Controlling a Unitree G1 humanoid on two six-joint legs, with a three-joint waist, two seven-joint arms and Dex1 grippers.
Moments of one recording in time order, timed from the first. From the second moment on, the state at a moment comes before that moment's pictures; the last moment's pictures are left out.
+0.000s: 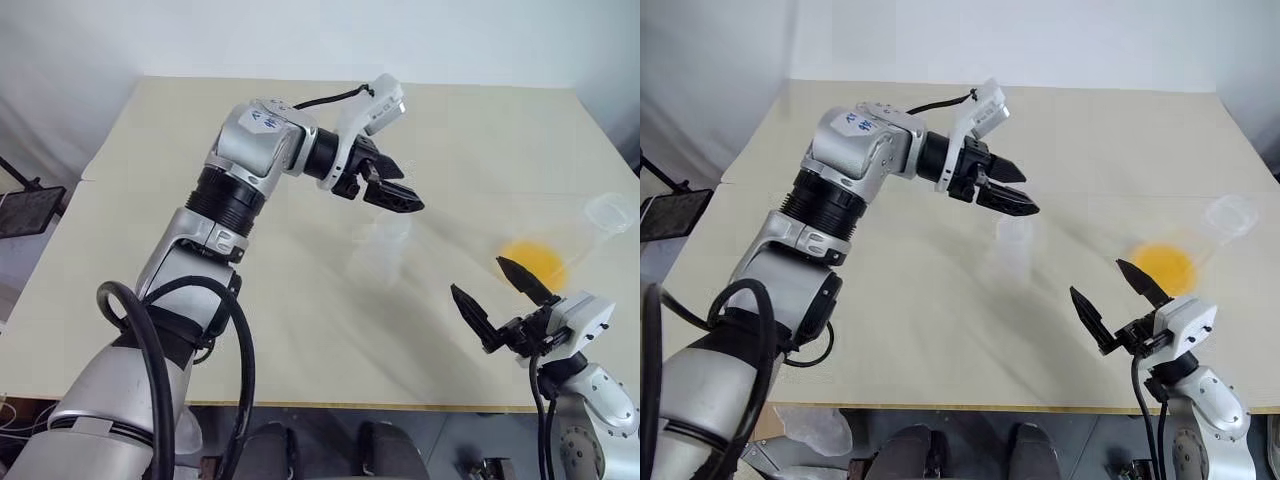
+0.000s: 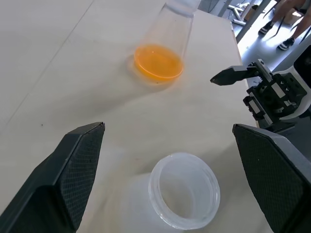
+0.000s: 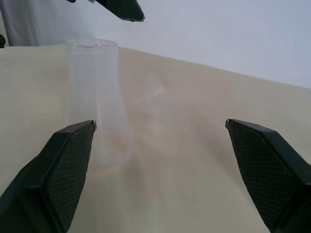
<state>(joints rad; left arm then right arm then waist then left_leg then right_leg) -1.43 0.25 -0.28 0.63 -0.27 0.83 -1.13 0.21 -0.41 -0.32 -0.33 0.51 -0.12 0.71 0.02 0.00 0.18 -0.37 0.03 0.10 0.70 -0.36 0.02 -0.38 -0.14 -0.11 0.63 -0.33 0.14</state>
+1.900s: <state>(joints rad) -0.35 0.36 -0.08 -0.13 -0.30 0.38 -0.67 0.21 -0.73 -0.37 -0.19 0.50 -0.06 1.08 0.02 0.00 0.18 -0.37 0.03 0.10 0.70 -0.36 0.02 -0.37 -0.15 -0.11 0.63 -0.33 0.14</state>
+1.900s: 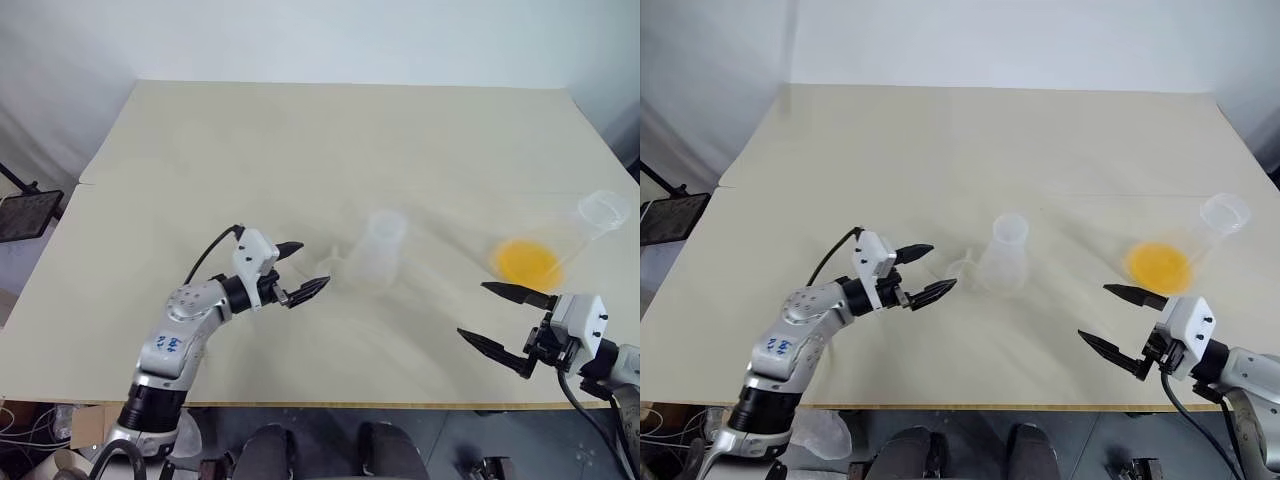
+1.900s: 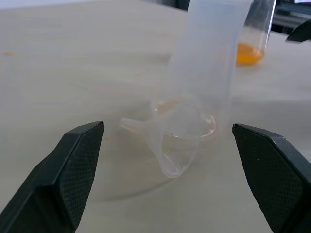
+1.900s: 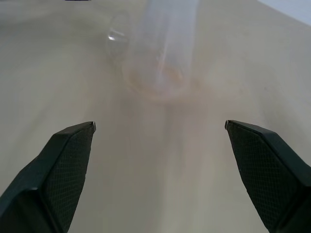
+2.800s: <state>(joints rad) -0.42 0.32 -0.06 -0.03 -0.33 0.40 -0.70 0.26 -0.67 -0.38 -0.33 0.51 -0.04 0.94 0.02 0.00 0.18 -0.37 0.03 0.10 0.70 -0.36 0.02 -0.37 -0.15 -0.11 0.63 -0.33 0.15</state>
